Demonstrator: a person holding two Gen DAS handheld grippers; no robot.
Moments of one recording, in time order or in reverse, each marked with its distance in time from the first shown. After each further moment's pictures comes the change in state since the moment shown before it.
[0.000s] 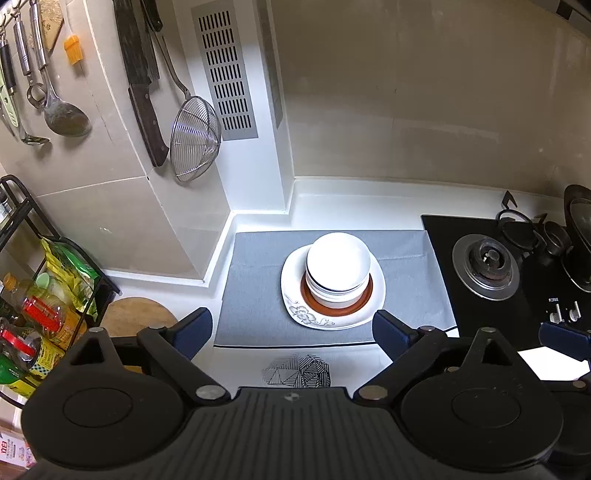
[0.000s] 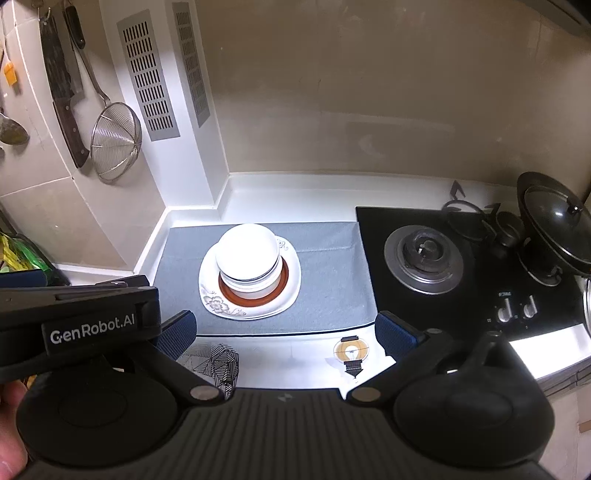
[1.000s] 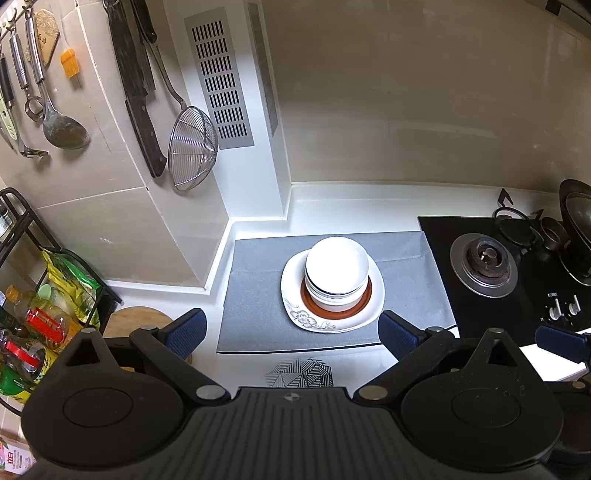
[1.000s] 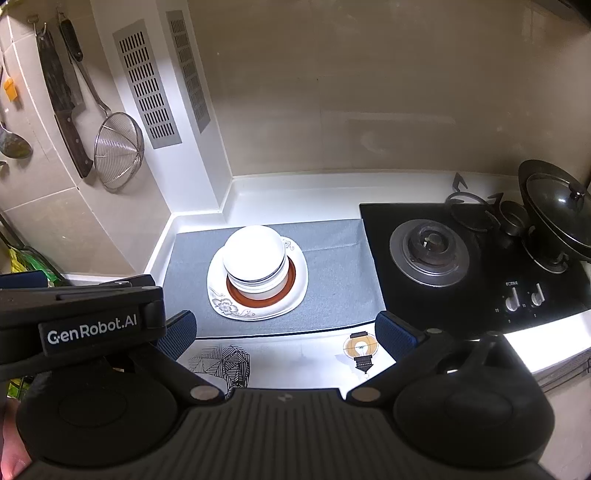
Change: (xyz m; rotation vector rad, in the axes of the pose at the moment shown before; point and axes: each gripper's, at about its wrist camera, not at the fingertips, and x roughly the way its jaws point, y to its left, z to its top) left arm -0.008 -0.002 -0.002 0.025 -0.024 -0.002; right arm -0.005 -0.006 -0.003 0.040 -0.011 0.026
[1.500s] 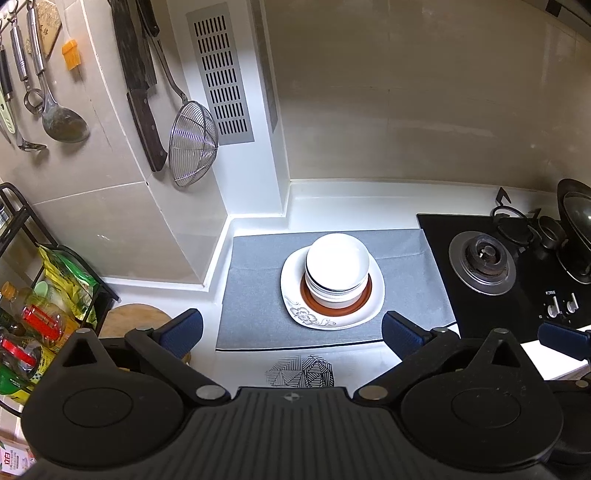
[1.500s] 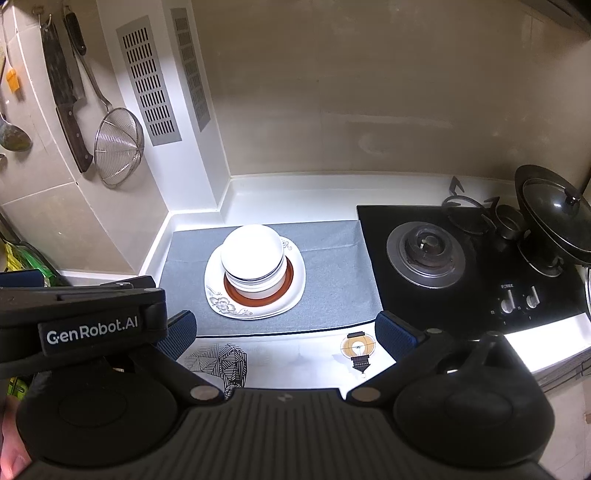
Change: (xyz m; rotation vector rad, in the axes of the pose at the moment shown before) left arm 0.004 0.007 -0.003 -0.006 0.004 -0.015; right arm -0.001 0.008 -0.004 -0.016 -0.007 -0.017
